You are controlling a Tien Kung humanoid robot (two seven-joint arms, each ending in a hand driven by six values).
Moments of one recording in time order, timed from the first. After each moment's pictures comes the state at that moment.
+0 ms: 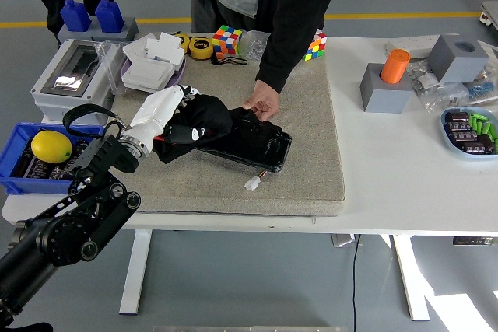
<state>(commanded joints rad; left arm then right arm) -0.48 0.11 -0.97 -1.07 1.95 0.20 0.05 -0.06 -0.13 1.48 0.27 -1.23 -0.04 0.22</state>
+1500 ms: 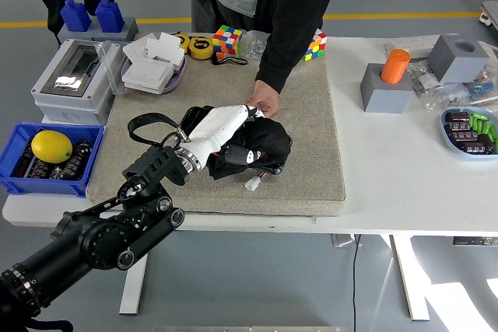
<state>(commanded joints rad) -0.56 0.04 -0.78 -1.02 1.92 0.23 0.03 -0.06 -0.13 1.47 0.27 -1.23 -0.04 0.22</state>
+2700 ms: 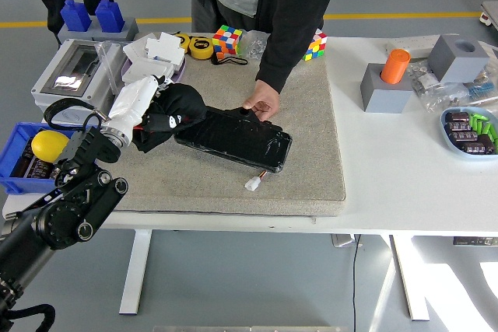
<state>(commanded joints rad) -0.53 0.10 -1.06 -0.90 1.97 0.26 -0.02 -0.07 -0.13 1.47 0.28 -1.23 -0.04 0.23</state>
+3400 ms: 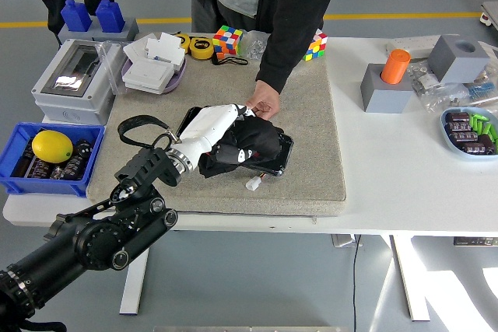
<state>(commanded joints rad) -0.56 0.05 -0.71 -1.01 1.89 0.25 0.00 -0.07 -0.13 1.47 0.28 -1.23 -0.04 0.23</state>
